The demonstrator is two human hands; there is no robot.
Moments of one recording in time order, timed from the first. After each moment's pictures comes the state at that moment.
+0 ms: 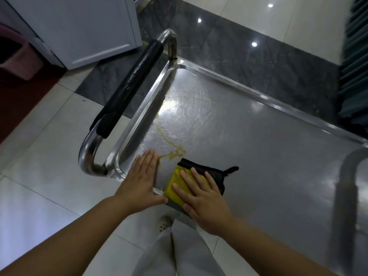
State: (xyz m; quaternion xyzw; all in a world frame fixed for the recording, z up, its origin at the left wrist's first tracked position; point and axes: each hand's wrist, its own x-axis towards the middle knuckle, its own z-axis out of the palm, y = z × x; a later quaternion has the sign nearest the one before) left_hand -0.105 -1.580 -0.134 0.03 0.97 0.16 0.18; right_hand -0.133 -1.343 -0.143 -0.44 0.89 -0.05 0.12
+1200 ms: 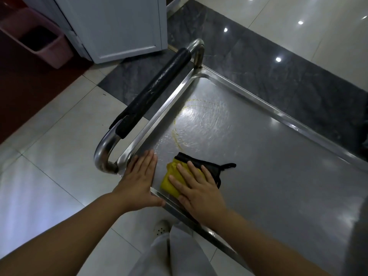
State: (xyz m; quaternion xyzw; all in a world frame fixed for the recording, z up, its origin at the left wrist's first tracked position) left_hand -0.107 -1.602 -0.126 -0.04 0.95 0.16 0.25; right_hand -0.174 -1.383 -0.148 -0.50 0.86 -0.05 0.10
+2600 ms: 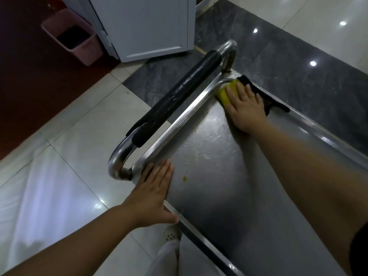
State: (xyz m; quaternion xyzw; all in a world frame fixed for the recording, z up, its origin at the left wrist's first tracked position) left_hand -0.106 -1.603 -0.130 -0.05 0.95 0.19 0.25; right_hand -0.432 -1.465 -0.139 -0.32 0.94 -0.02 0.14
